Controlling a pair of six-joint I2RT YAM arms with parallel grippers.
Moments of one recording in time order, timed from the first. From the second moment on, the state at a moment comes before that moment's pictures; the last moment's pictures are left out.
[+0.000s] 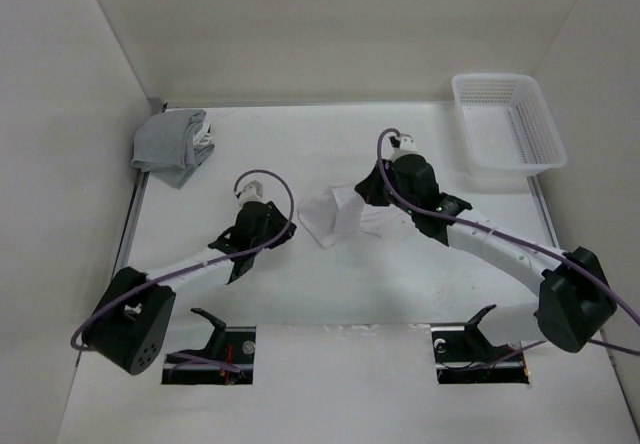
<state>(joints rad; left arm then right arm) -0.49 1.22 0.41 0.24 -0.10 -0.86 0.65 1.36 0.93 0.02 0.05 0.62</state>
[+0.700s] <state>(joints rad) -0.66 1.62 0.74 0.31 -0.10 -0.81 0.49 1.03 0.70 -0.05 0.09 0.65</state>
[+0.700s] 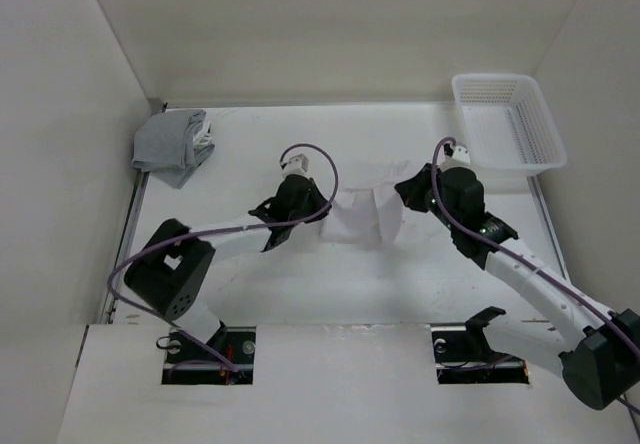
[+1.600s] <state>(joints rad) -0.70 1.23 0.64 -0.19 -0.35 -0.74 0.51 1.18 0.62 -0.06 0.17 0.70</state>
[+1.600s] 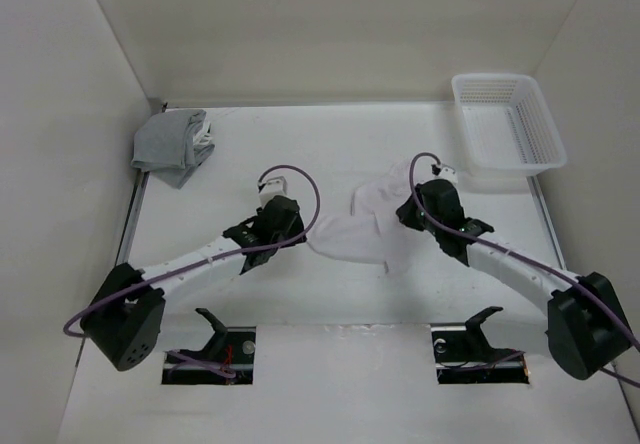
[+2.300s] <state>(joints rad) -0.71 1.64 0.80 0.14 -0.17 -0.72 0.82 1.01 0.48 -0.37 0.38 0.91</state>
